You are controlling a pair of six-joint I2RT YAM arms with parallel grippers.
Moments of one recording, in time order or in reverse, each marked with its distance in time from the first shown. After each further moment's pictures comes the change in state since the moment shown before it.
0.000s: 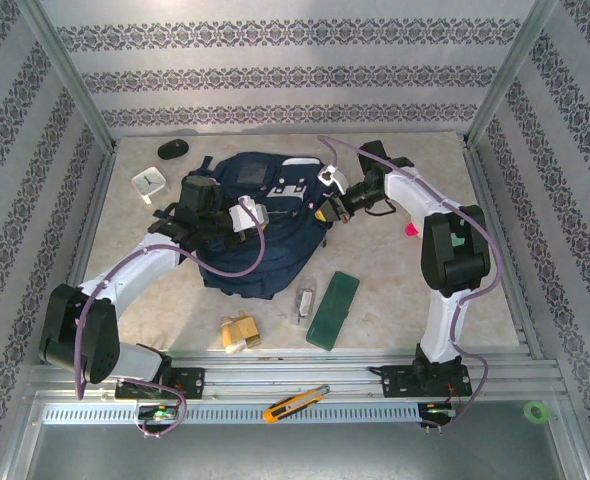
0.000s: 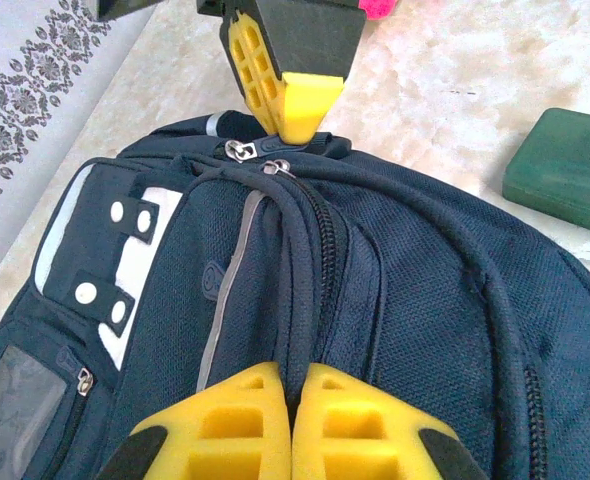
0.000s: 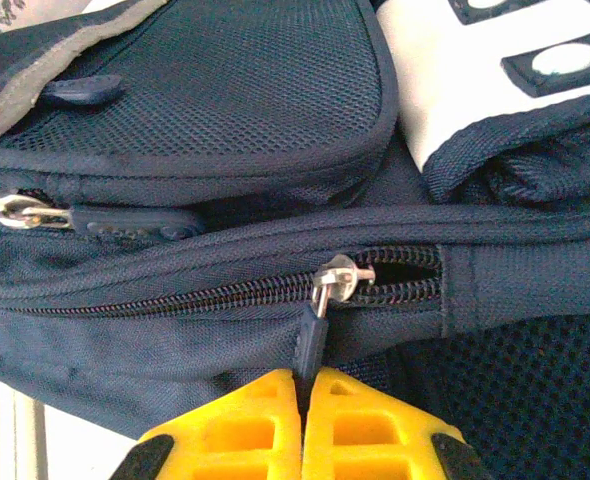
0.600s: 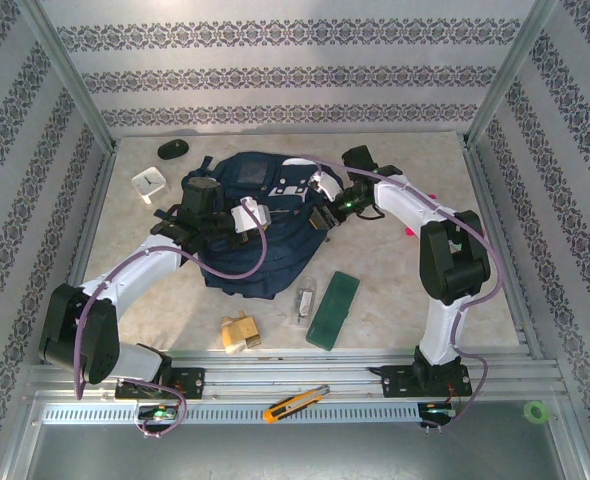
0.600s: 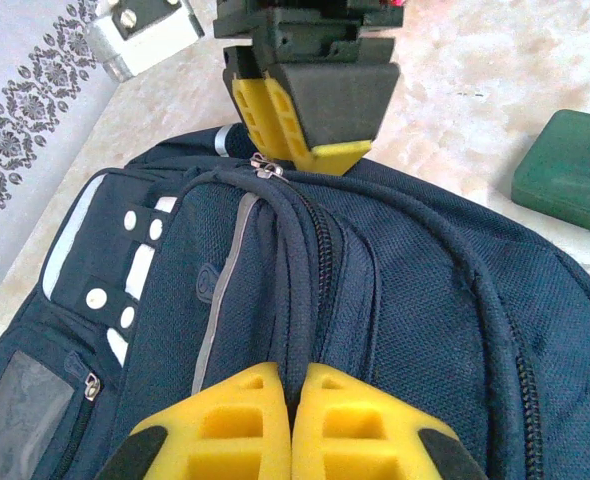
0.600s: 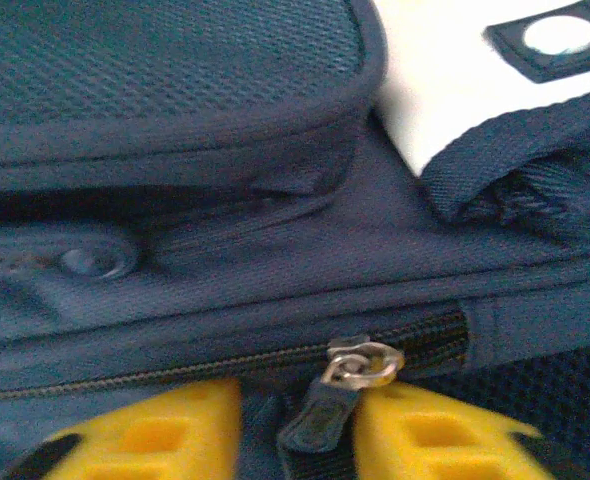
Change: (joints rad) left arm -0.016 -0.002 -0.013 0.035 -0.026 -0.008; right arm 0.084 -0.054 -0.076 0.130 0.301 0.083
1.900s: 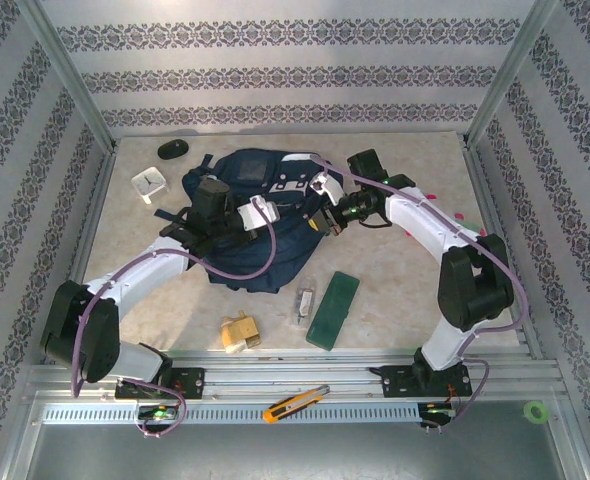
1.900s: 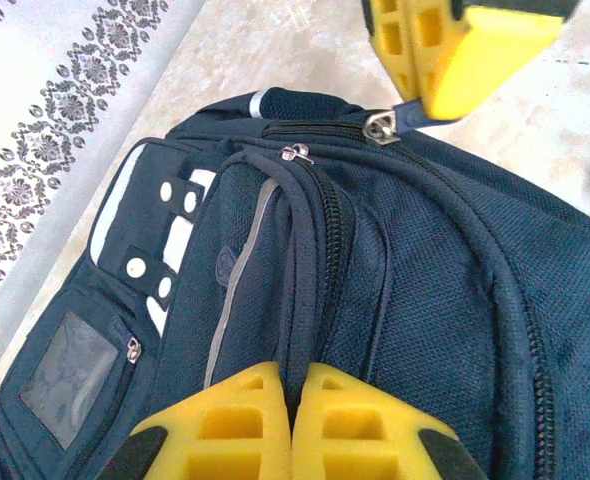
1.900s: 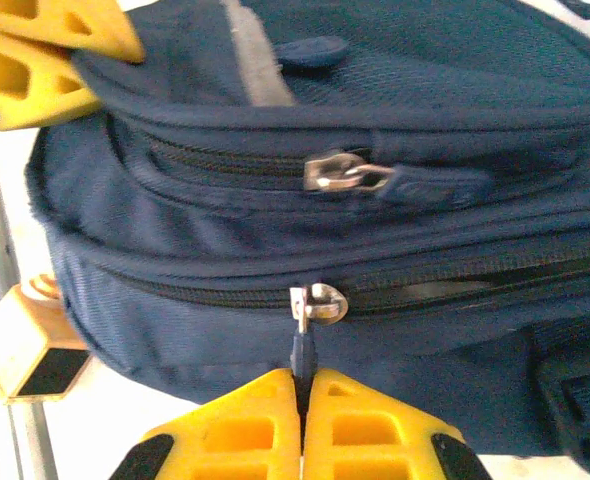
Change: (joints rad) left arm -0.072 0.016 -0.004 0.077 -0.230 -0.064; right arm 0.038 -0.211 -0.138 0.029 -0.126 0.119
